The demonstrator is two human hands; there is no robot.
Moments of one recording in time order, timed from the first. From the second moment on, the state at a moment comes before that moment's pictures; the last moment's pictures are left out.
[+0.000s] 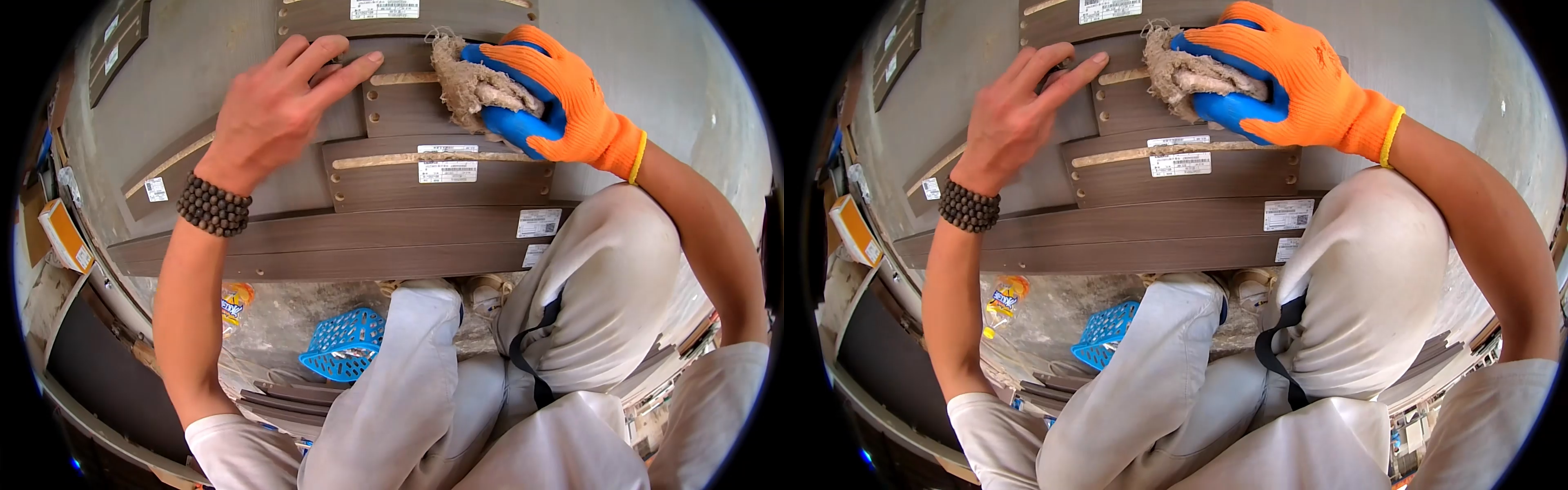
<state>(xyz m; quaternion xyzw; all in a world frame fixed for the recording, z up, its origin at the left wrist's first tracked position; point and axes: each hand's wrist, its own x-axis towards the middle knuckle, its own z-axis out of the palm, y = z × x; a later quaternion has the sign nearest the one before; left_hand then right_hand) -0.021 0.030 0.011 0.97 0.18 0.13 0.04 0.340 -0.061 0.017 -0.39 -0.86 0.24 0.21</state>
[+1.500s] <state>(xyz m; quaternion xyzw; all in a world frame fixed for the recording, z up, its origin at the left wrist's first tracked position) -0.197 -0.443 0.067 0.45 0.81 -0.13 0.36 0.291 -0.049 0.052 -0.43 -0.79 0.34 0.27</state>
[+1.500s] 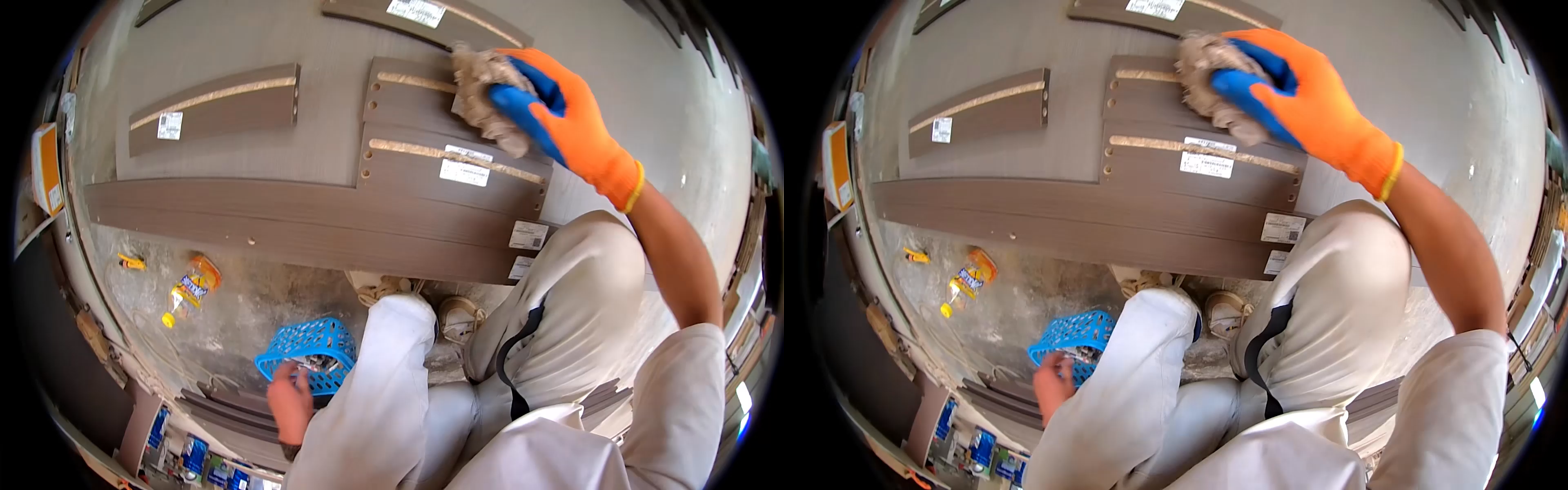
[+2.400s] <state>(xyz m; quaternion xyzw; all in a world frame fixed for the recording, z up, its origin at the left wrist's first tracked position) -0.002 0.004 0.024 0.84 0.50 0.13 0.17 0.357 -0.118 0.102 -0.58 -0.74 0.31 0.14</state>
